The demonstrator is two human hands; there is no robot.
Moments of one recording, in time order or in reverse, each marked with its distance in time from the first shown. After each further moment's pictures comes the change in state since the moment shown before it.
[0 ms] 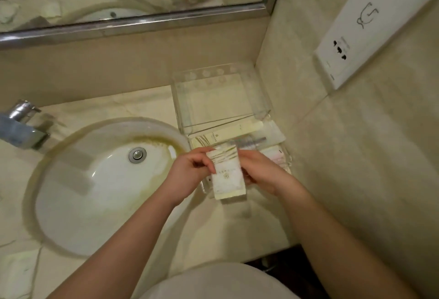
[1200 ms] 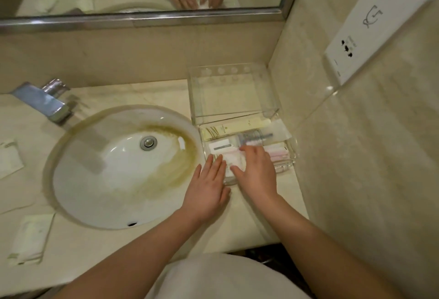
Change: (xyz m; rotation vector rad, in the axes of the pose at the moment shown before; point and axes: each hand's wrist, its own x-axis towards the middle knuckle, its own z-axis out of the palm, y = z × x) left_hand -0.038 -0.086 0.039 1.276 -0.037 0.209; right_hand -0.007 0.044 0.043 -0.888 0.704 -0.339
